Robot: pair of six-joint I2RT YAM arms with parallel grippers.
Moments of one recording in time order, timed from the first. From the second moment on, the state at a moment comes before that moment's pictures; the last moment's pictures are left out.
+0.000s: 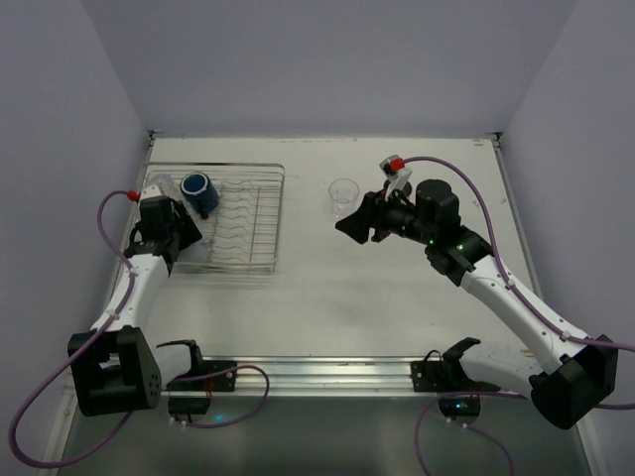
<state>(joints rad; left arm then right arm) 0.13 1.17 0.73 -0.30 -0.16 -0.38 0.55 1.10 0.97 -0.15 -0.41 0.40</state>
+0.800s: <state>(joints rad) 0.13 0.97 0.84 -0.39 -0.07 -0.39 0.60 1.17 0.92 0.16 -0.49 0.63</state>
